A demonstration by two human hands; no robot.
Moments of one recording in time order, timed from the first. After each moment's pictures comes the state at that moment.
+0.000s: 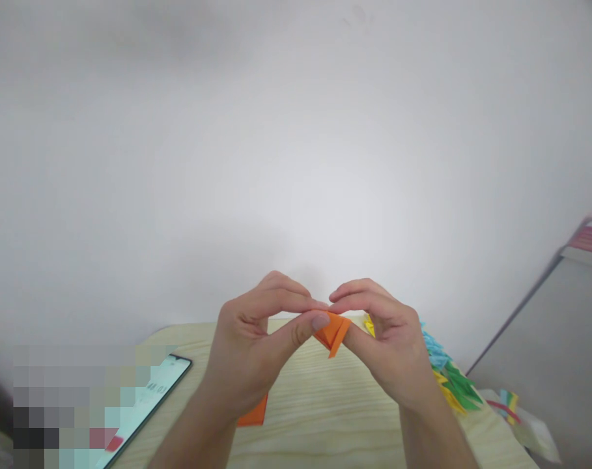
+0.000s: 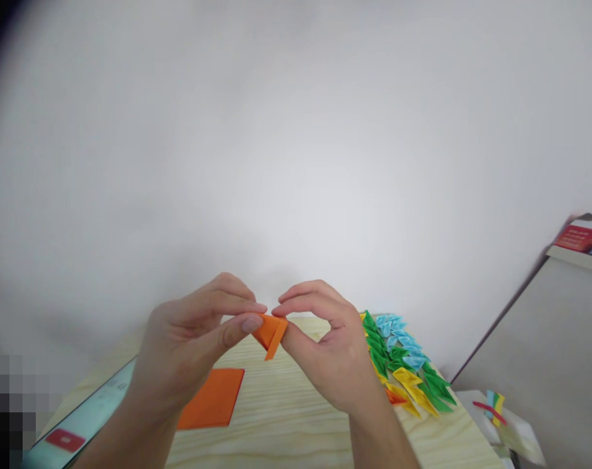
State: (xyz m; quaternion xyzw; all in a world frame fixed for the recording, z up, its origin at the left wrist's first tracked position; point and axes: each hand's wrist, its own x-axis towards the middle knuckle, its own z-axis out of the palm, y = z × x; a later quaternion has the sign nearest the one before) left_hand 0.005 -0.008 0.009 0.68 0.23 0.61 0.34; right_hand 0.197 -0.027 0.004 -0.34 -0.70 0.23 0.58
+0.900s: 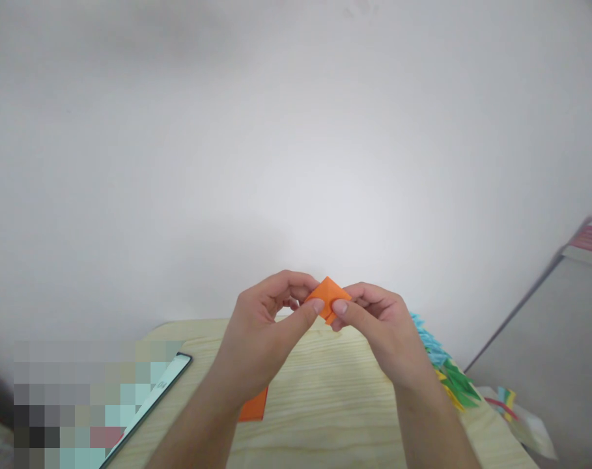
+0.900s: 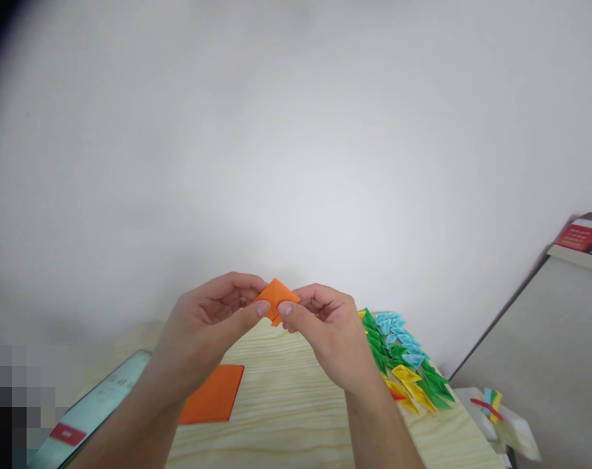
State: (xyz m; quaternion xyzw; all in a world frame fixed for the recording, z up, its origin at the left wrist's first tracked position) left_hand 0.012 -0.002 0.001 0.66 0.31 0.55 0.40; right_hand 0.203 -0.018 -0.001 -0.36 -0.60 0.44 0.56
